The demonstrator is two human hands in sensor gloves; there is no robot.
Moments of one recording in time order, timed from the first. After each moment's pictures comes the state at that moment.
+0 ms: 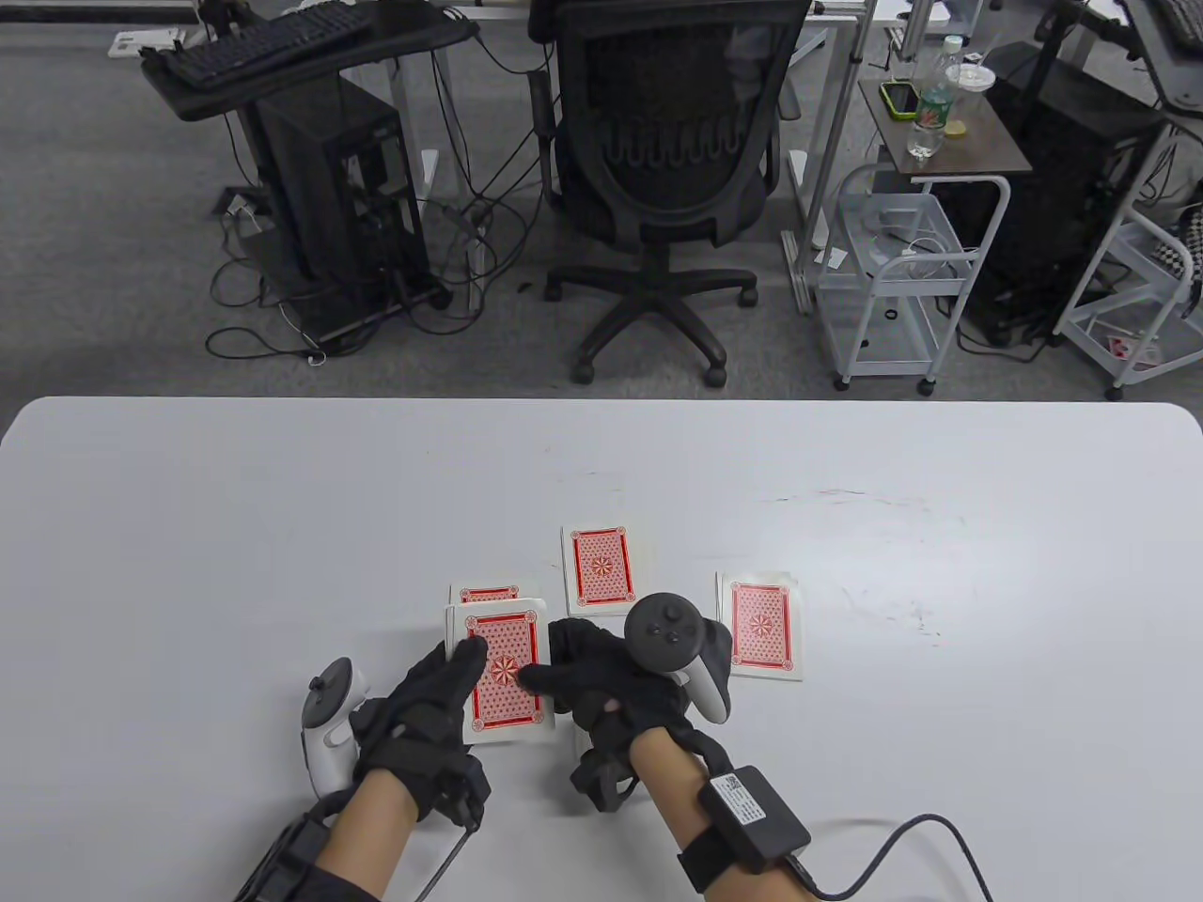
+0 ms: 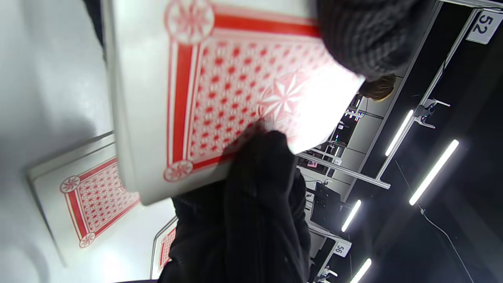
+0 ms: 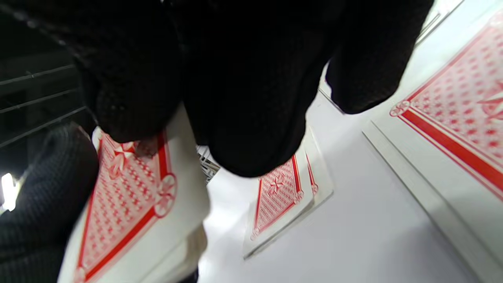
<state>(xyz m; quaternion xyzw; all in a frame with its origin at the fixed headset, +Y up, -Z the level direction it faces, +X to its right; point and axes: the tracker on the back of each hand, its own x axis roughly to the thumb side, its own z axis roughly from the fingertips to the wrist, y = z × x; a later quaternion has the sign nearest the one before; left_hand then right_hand) -0.221 -0.789 -0.332 -0.17 0.05 0.79 0.59 0.033 -0.740 -0.373 0.13 0.08 0.86 0.48</state>
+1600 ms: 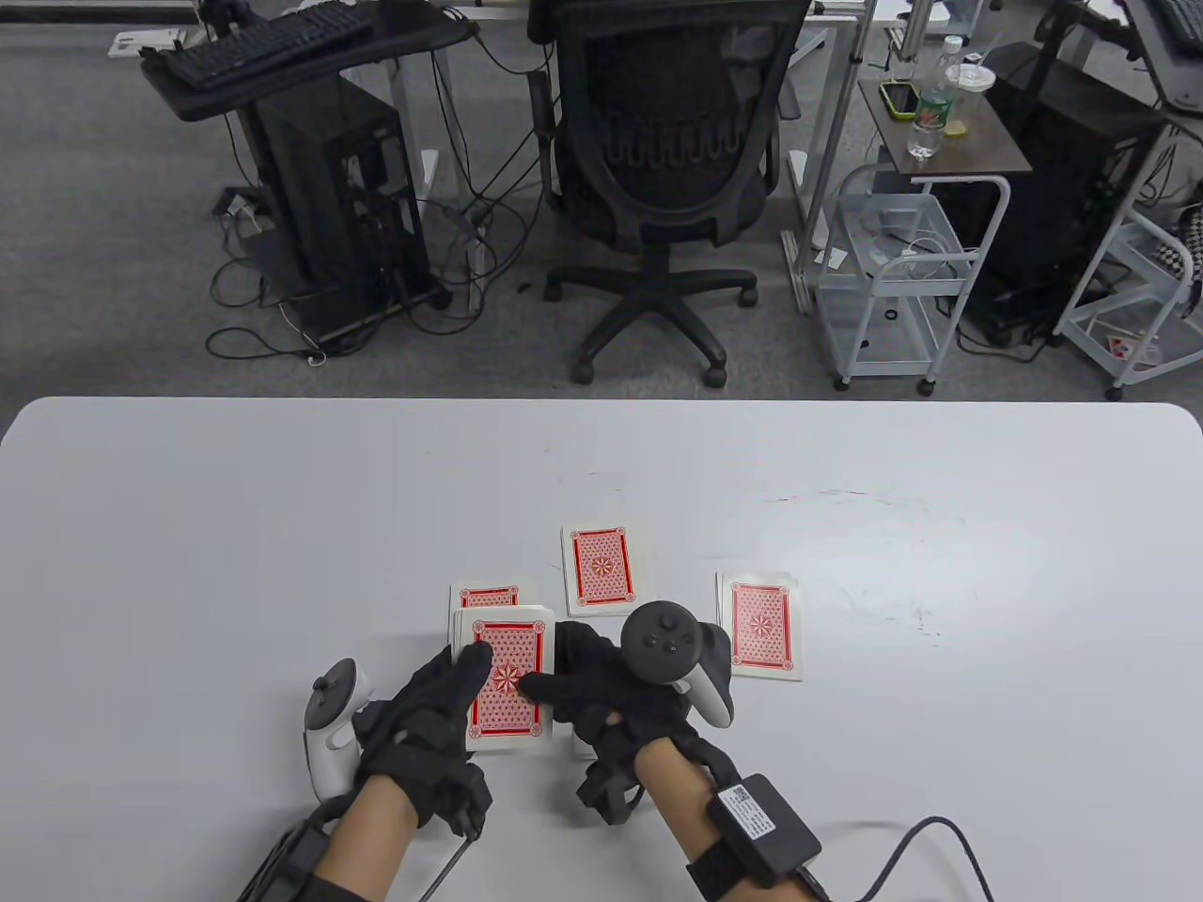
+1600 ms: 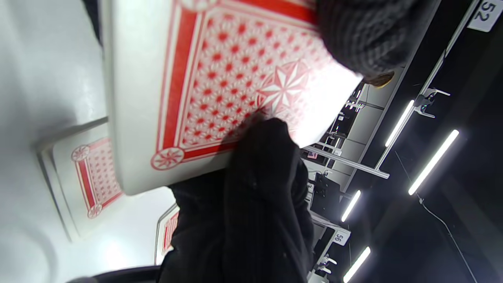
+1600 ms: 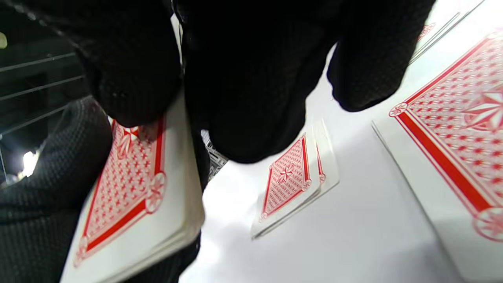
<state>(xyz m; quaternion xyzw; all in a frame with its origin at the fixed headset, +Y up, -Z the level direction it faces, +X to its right) -0.218 -0.788 -0.329 -0.19 0.03 0.78 0.59 0.031 -0.733 -0.363 0.16 0.08 0.86 0.47</state>
